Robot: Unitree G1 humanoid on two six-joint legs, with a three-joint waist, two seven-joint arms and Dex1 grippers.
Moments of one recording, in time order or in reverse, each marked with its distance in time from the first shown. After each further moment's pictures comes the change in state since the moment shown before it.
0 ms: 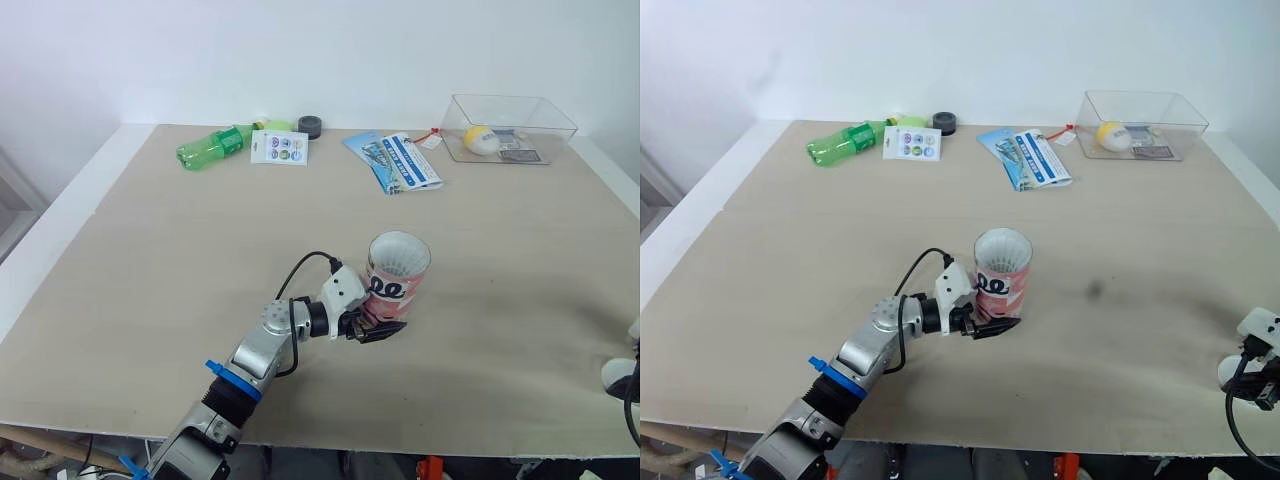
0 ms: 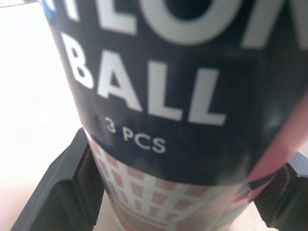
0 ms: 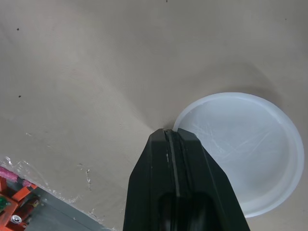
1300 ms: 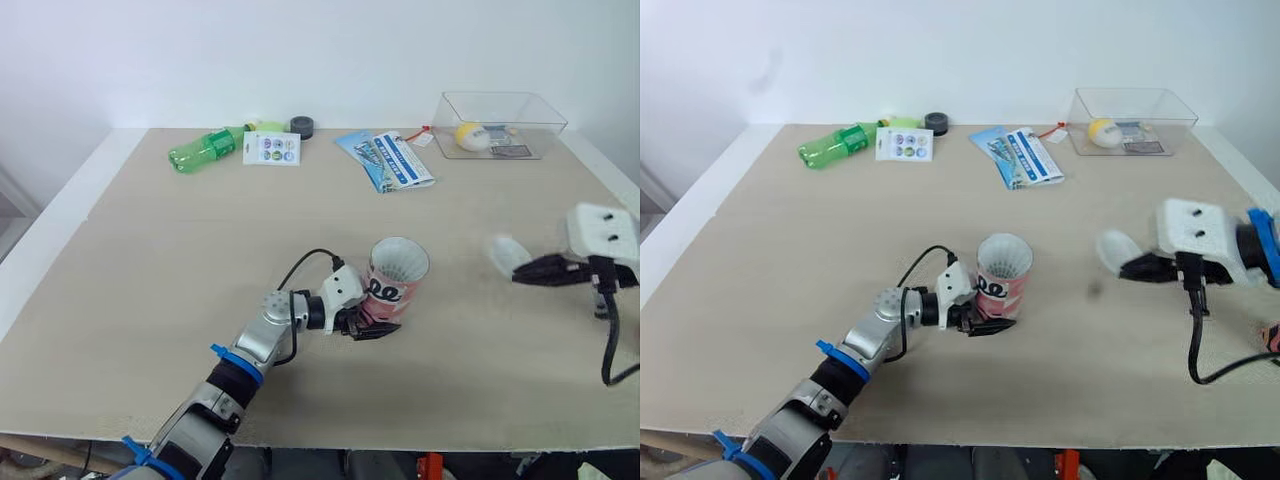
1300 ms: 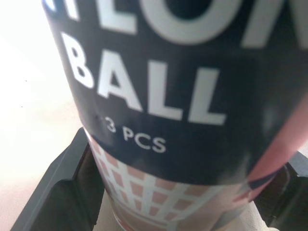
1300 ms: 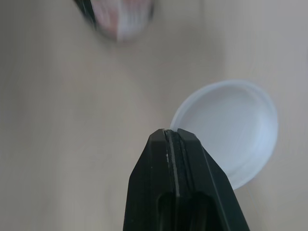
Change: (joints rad) left arm -0.132 0.005 0.026 0.226 0.017 -0.124 -0.123; right arm -0.840 0.020 0.319 -0.431 0.114 -0.253 0.210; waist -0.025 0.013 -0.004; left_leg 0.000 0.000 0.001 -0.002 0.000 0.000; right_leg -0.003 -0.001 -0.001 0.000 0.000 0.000
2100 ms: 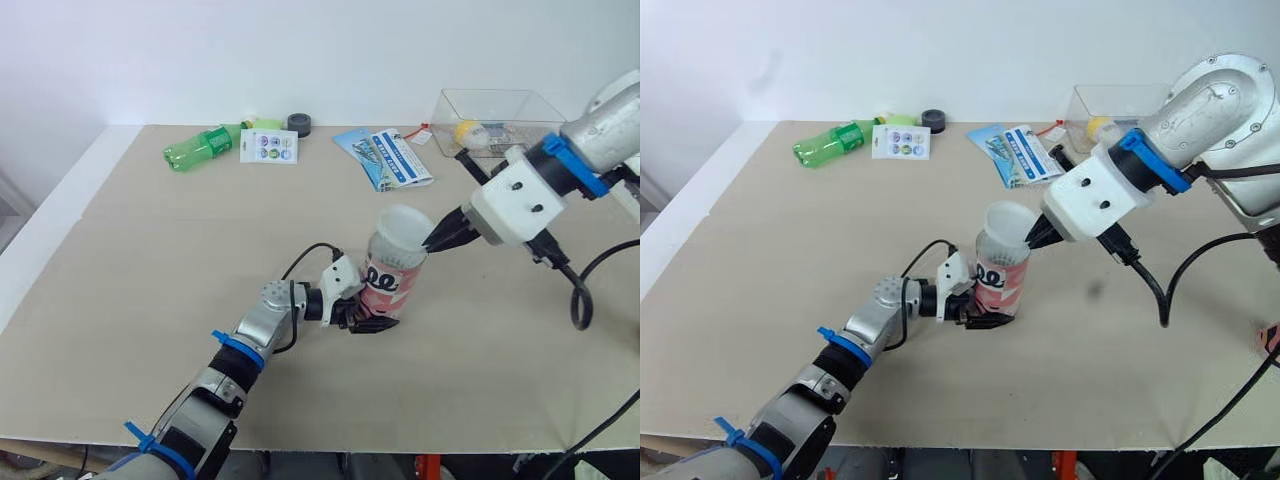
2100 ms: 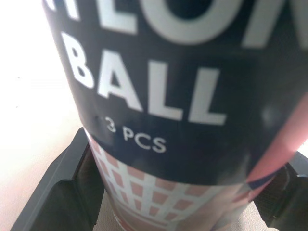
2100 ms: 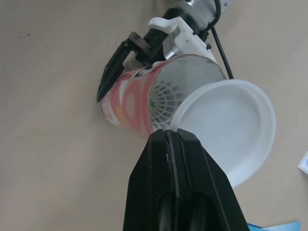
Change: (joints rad) left arm -0.044 0.006 0.026 0.037 -0.015 0.055 -0.053; right arm -0.792 0.025 0.871 0.157 0.197 -0.428 0.035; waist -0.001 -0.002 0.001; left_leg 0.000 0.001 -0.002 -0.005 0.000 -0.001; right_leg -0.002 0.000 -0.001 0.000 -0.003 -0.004
